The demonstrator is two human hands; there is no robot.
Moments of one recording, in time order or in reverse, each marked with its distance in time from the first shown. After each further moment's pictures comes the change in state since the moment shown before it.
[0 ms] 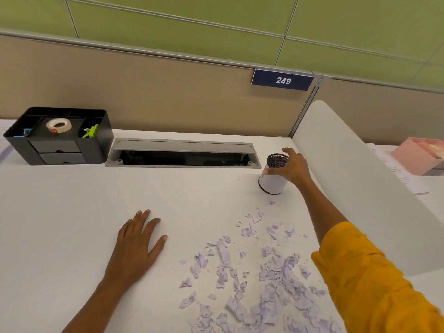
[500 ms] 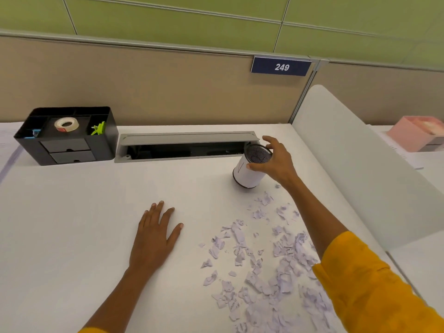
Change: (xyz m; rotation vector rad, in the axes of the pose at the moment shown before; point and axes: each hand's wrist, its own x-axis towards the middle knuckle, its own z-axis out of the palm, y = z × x) left_hand -0.003 -0.002 -0.001 -0.035 -0.014 0.019; right_hand -0.081 -0.048 0.025 0.284 0.015 -0.211
